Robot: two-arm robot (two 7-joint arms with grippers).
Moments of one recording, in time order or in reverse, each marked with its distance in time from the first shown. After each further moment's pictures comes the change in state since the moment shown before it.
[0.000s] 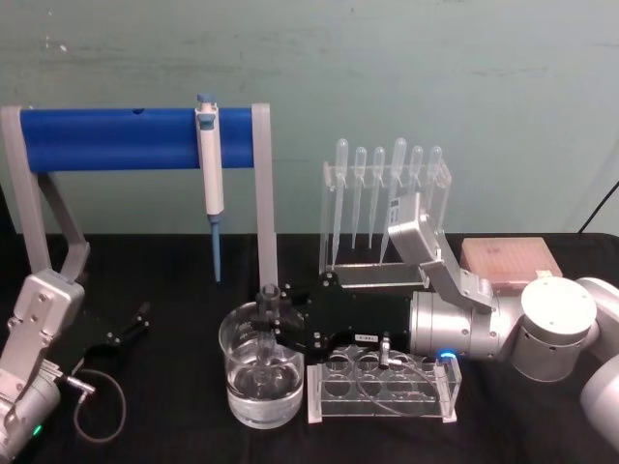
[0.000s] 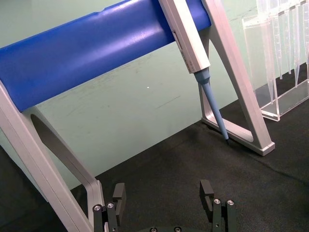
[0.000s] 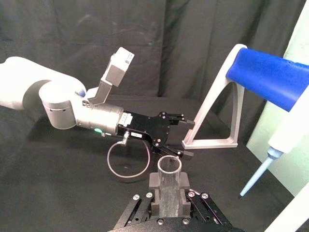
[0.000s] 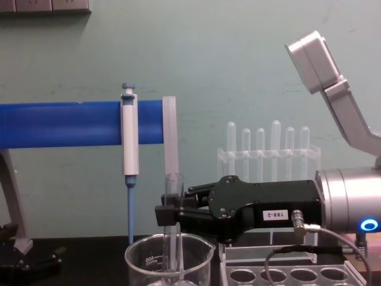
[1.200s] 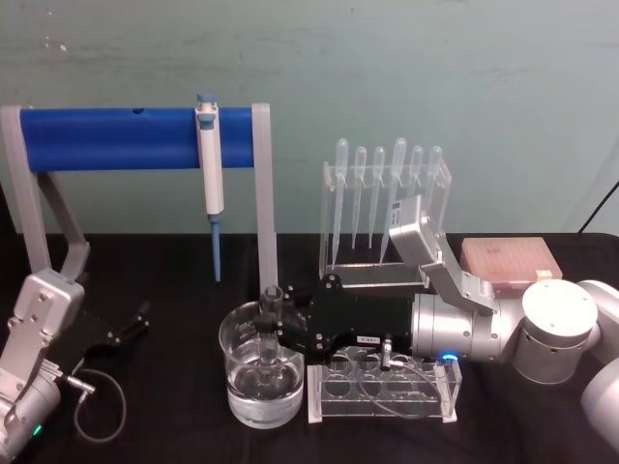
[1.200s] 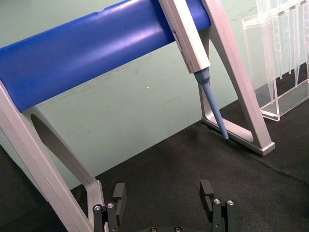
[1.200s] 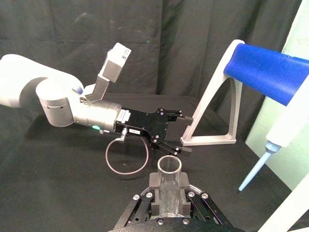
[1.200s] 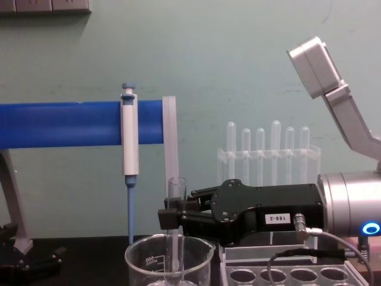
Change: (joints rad) left arm 0.000 0.000 0.000 0.000 0.000 0.000 0.000; right arm -0.007 -0.002 0.009 0.006 -0.007 0.004 -0.001
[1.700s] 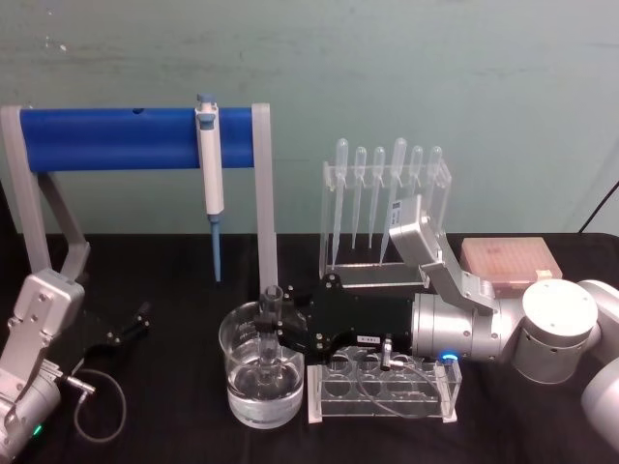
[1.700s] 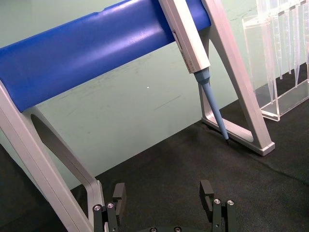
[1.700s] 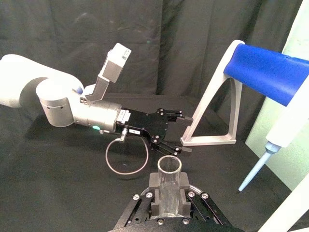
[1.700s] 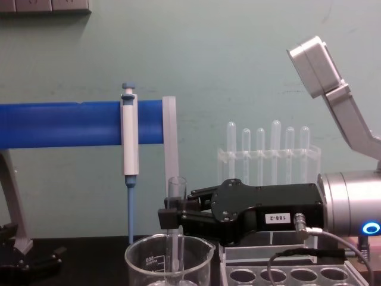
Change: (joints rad) left arm 0.000 0.000 0.000 0.000 0.000 0.000 0.000; right arm 0.000 0.001 0.000 -0.001 0.000 0.000 0.000
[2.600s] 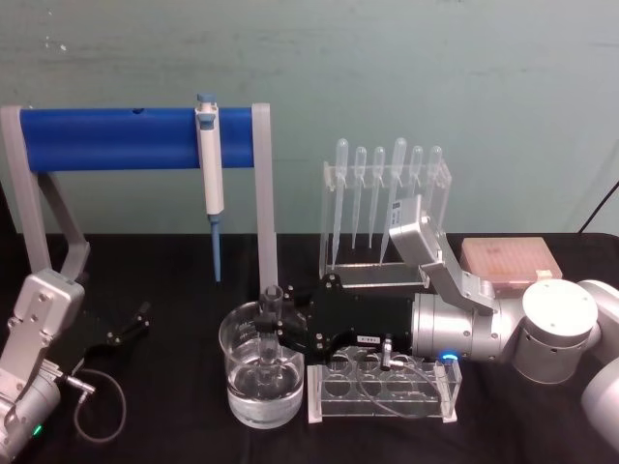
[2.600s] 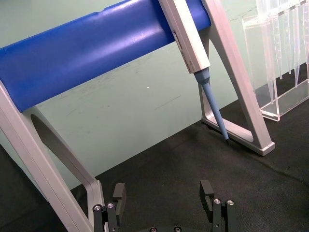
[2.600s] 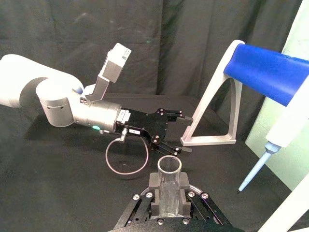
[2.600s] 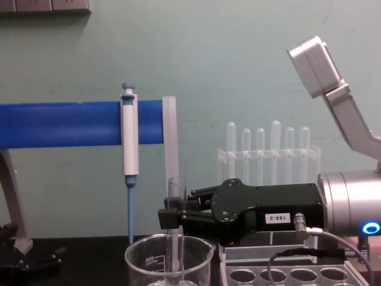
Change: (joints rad) left arm 0.000 0.000 0.000 0.000 0.000 0.000 0.000; right arm 0.000 0.000 0.000 0.000 0.000 0.000 0.000
